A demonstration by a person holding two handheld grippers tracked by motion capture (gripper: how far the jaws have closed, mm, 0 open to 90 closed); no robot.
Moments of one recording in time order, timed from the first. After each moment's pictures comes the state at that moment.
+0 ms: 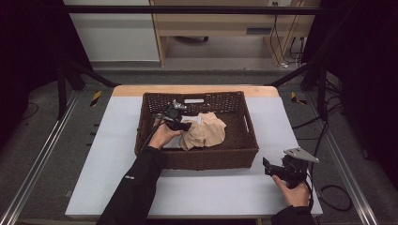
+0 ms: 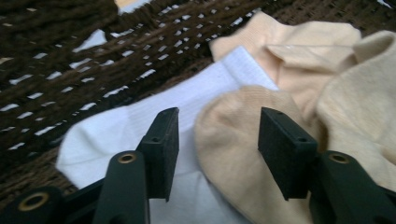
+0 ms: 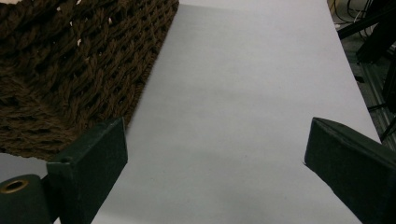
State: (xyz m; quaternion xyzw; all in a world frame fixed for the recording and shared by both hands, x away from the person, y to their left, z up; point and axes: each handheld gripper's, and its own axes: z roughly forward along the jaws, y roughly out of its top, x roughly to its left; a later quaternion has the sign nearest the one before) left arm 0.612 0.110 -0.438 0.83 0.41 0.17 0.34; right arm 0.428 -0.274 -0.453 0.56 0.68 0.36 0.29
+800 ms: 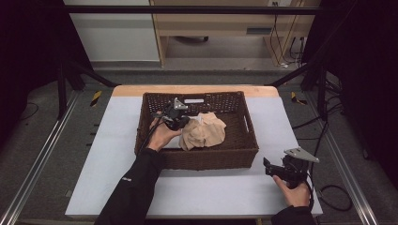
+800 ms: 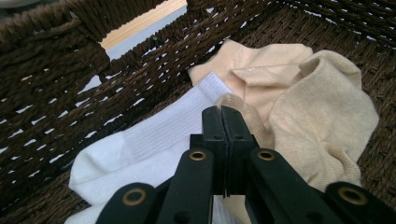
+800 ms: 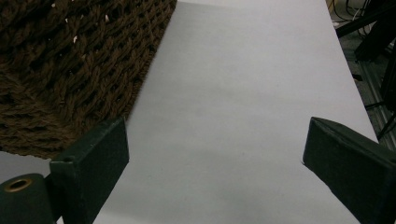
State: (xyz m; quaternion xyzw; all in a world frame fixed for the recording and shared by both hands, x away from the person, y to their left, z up) left arm 0.595 0.106 -0.415 0.85 0.35 0.19 0.35; right arm 0.428 -0.275 -0.453 0.57 0.68 0.36 0.29
